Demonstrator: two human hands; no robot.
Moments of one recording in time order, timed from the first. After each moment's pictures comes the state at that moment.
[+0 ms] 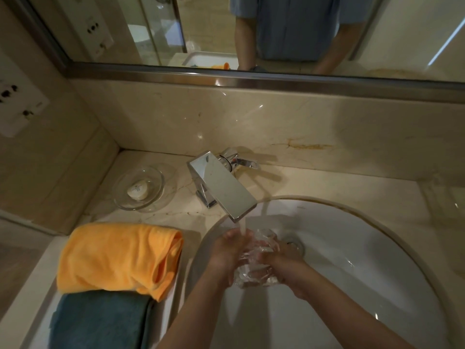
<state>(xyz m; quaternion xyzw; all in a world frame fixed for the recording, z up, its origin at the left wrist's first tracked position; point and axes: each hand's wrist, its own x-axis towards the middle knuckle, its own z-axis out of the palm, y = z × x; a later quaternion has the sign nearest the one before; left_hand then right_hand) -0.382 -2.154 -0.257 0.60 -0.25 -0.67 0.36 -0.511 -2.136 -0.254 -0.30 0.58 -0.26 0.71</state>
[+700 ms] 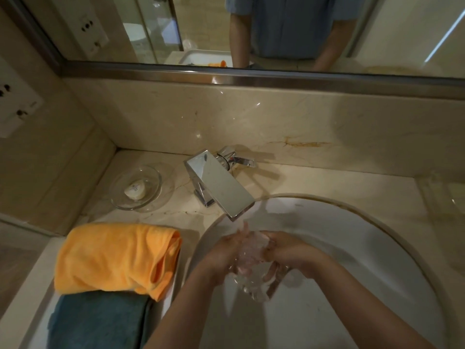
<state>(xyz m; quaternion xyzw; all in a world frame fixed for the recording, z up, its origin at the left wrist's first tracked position) -0.372 -2.159 -0.252 0.58 -0.33 -0.71 0.21 -0.524 -2.156 -0.222 -0.46 0.56 -0.09 0.68</state>
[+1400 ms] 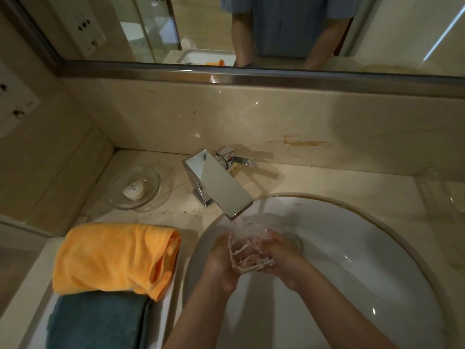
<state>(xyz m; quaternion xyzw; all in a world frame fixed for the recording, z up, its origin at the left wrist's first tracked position) -0.379 -2.145 -0.257 0.51 -0.09 -0.76 0.39 -0.504 -2.144 -0.257 -0.22 0.61 -0.30 0.70</state>
